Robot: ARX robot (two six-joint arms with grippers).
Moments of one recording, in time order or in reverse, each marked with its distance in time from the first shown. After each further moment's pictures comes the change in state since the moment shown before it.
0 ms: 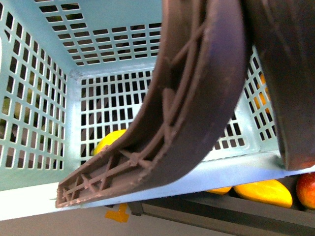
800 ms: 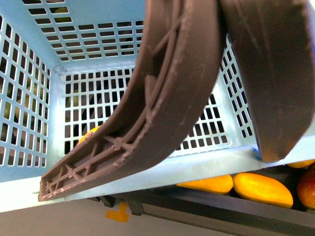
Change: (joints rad) left arm 0.003 0.000 0.000 0.000 -0.013 0.002; right arm 0.117 0.878 0.505 0.082 -0.117 0.297
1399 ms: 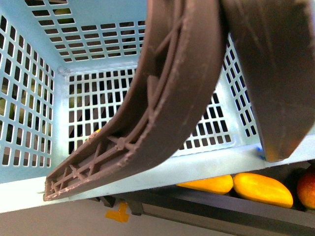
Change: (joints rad) left arm 0.000 0.000 0.000 0.000 0.000 0.000; right arm -0.016 0.206 0.267 -0.060 0.001 0.006
